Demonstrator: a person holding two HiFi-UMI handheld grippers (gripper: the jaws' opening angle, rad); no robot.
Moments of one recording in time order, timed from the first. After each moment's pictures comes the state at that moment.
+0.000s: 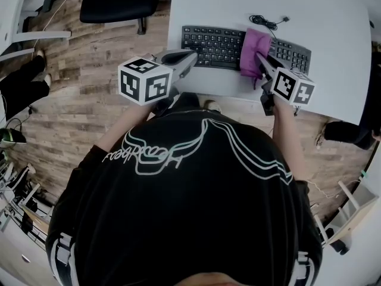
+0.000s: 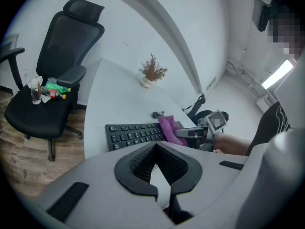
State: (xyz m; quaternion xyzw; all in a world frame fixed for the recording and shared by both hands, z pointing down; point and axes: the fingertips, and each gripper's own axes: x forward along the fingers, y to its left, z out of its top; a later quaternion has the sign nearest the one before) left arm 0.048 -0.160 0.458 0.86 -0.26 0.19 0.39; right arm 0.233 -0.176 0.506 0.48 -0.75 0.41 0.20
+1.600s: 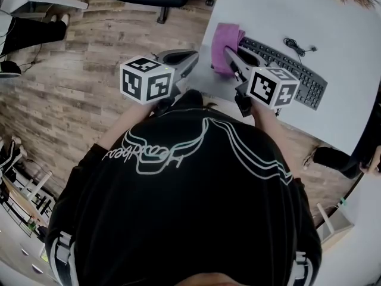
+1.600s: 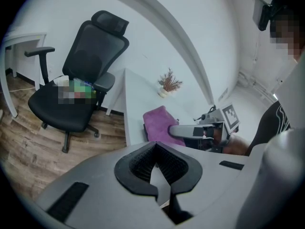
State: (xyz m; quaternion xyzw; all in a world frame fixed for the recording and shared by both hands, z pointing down) left arm -0.042 -0.162 0.466 0.83 -0.34 0.15 0.41; right arm 0.028 -0.201 0.466 0.32 -0.85 0.39 0.15
